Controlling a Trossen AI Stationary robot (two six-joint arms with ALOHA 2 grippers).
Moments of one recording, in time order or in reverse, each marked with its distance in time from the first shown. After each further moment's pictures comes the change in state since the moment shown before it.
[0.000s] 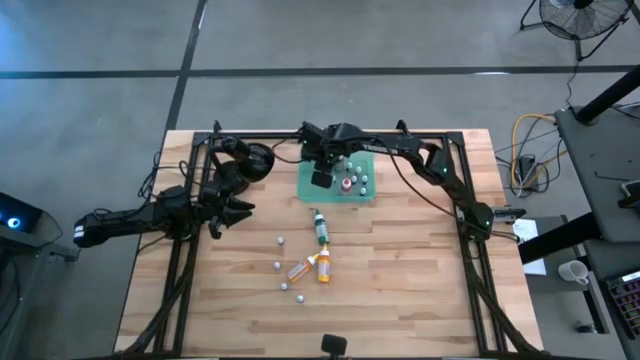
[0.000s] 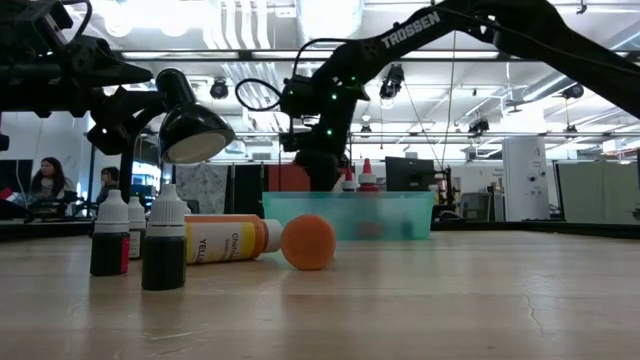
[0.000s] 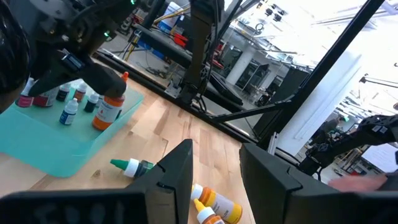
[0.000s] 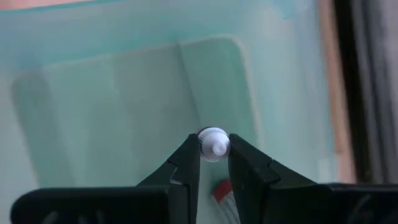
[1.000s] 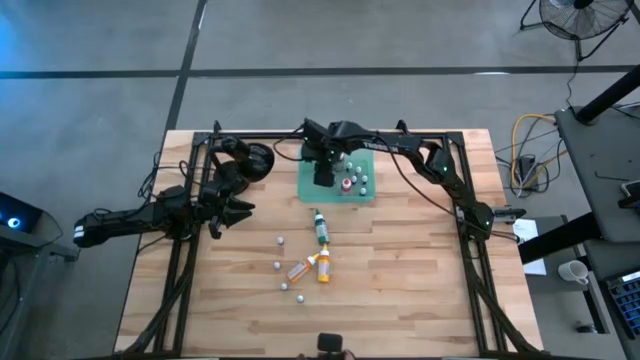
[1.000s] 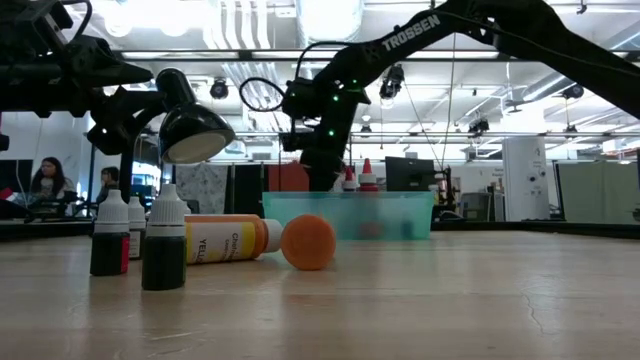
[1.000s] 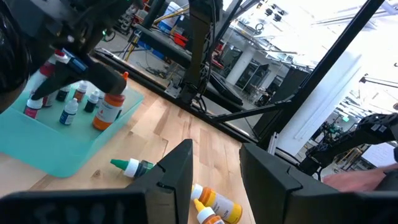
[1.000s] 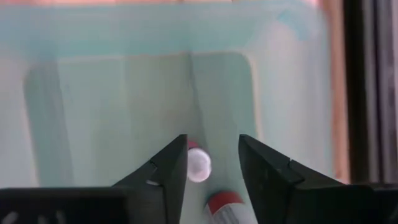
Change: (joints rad) left arm -0.001 0.000 0.000 0.000 0.000 0.000; right arm -0.015 0.000 0.002 0.018 -0.069 -0.124
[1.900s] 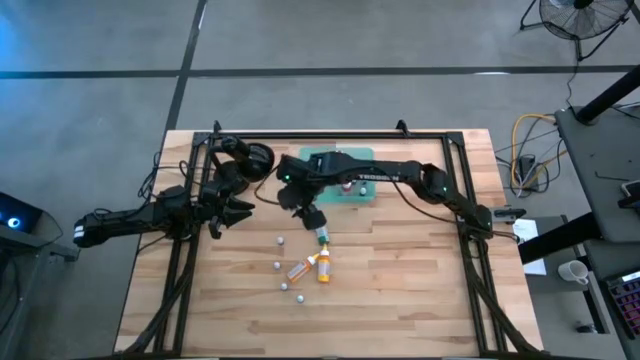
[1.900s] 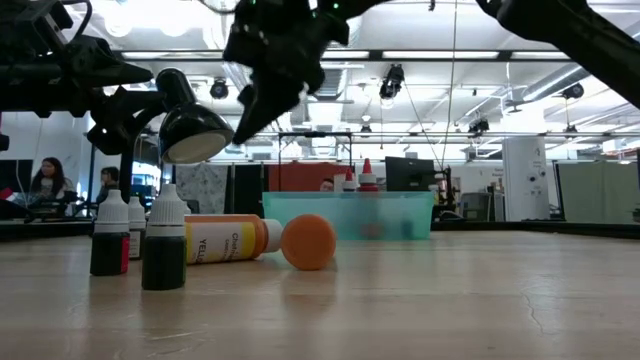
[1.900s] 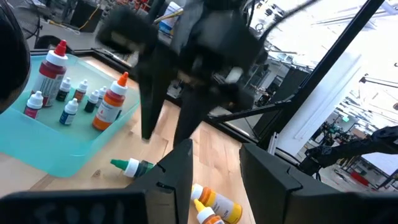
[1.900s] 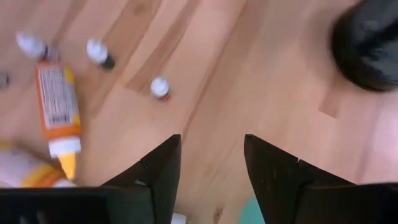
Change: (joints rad) left arm 0.001 0.000 0.000 0.000 0.000 0.000; right arm 0.287 -0.008 0.209 -0.051 -0.289 -0.184
